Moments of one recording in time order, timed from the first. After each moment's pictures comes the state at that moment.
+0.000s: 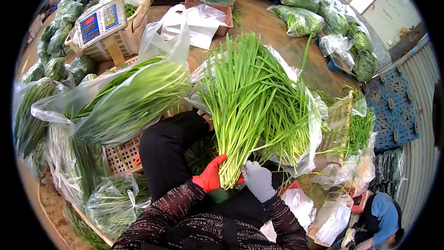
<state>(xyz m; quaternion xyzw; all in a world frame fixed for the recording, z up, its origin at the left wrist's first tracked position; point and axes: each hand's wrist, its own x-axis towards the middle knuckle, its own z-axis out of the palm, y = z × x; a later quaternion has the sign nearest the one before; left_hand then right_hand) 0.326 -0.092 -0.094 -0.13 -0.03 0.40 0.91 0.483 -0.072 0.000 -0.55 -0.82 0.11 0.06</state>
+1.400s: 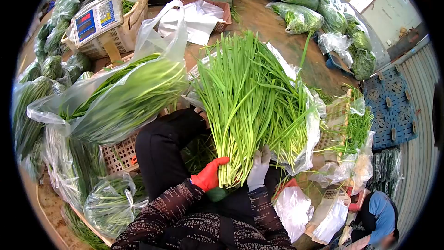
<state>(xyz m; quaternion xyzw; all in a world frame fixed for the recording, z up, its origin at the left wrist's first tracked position) 0.328 -0.091 -0.082 -0.10 0.16 0.37 0.91 0.482 -0.056 -0.061 -0.60 -0.44 0.41 0.53</state>
